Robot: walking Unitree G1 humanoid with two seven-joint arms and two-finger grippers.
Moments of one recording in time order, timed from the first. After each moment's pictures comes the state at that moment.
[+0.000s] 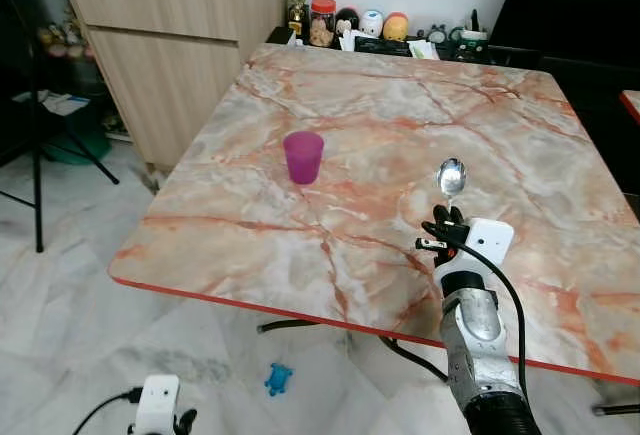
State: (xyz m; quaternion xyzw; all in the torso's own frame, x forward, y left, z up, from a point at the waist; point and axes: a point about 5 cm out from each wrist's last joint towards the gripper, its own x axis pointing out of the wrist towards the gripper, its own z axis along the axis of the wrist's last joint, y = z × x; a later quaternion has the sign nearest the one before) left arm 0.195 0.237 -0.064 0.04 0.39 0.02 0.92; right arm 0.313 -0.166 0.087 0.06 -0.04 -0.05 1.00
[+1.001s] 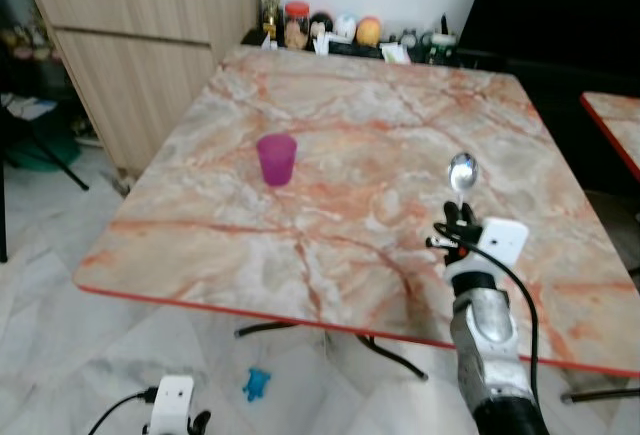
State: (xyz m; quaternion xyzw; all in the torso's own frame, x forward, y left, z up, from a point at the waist) left arm 0.185 0.219 -0.074 0.03 0.40 0.01 0.91; right arm 0.312 -0.170 0.096 0.06 -0.06 -0.03 1.00
